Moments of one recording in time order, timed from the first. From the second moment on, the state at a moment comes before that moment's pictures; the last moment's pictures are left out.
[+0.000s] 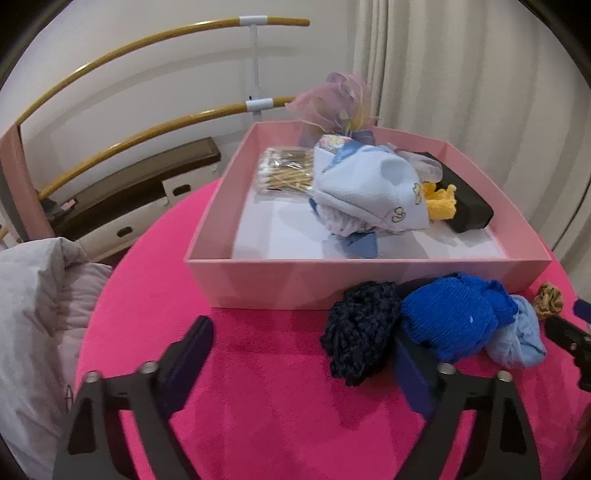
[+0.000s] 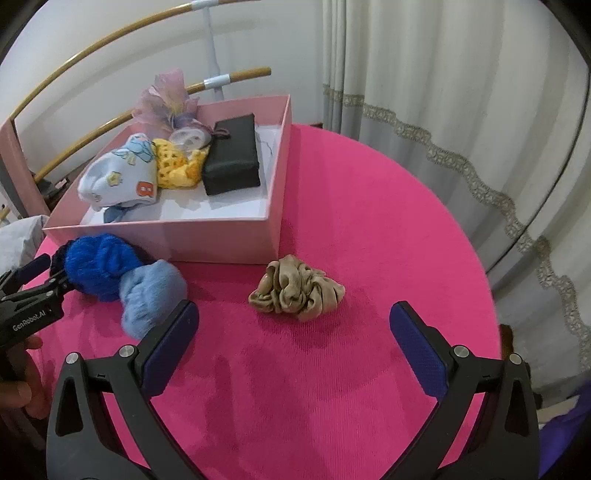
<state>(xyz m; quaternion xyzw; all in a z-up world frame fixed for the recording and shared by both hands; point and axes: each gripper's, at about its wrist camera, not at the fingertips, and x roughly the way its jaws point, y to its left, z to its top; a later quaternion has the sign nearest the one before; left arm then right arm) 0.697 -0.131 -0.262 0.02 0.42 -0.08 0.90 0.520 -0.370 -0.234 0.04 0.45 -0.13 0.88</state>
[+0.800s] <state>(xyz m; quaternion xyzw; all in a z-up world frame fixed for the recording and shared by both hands) 0.649 -0.113 -0.249 -0.02 0.41 -0.08 0.91 0.505 -0.389 -0.242 0.06 0.45 -0.13 0.88</state>
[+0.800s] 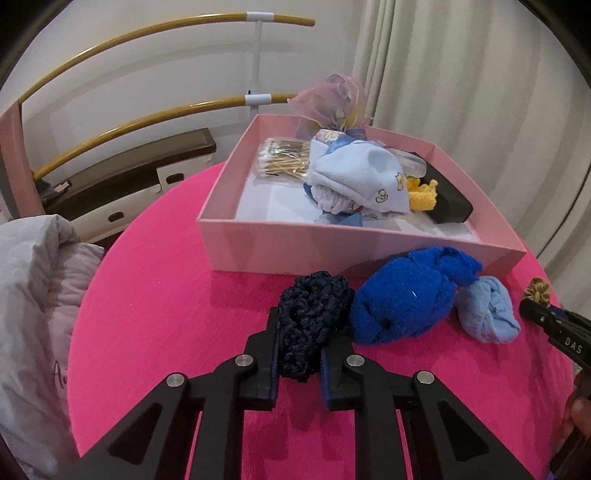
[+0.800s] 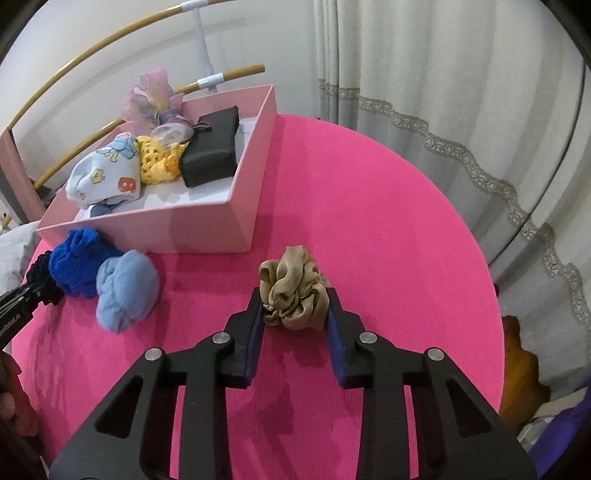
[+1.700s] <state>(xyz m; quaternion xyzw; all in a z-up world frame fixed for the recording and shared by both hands) 0.521 -0.105 -0.181 -0.01 0.37 -0.07 0.93 0.440 -0.319 -0.189 0.04 0.41 -0.06 0.91</state>
